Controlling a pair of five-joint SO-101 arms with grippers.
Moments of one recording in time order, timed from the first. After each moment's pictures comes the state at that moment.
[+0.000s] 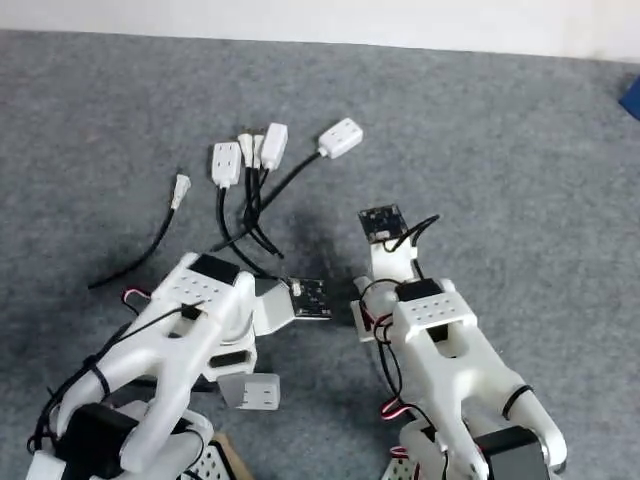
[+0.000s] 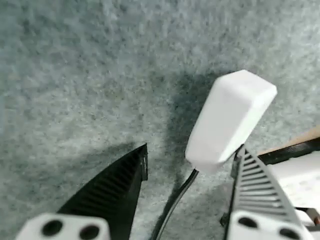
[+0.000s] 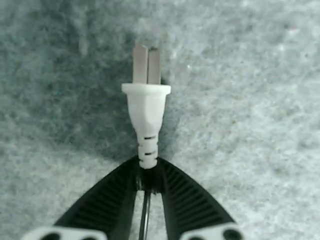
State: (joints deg) left arm 14.1 -20.5 54.8 73.2 -53.8; right arm -21.2 -22.5 60.8 44.2 1.0
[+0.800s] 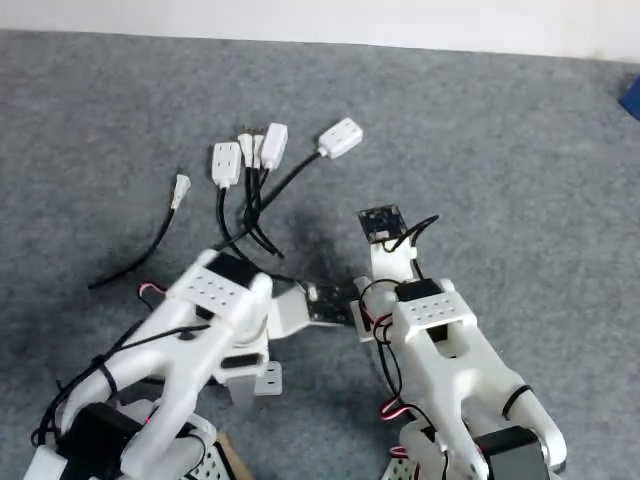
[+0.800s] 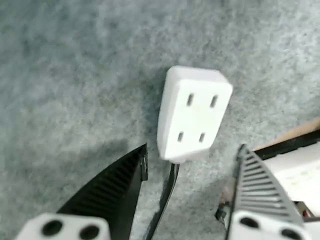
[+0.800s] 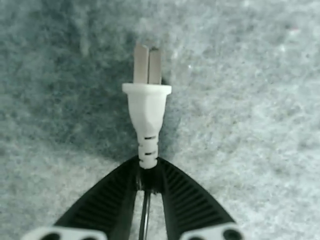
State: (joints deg) left arm 19.5 -20.5 51.6 77.3 -51.4; right arm -21.3 -22.5 60.8 44.2 1.0
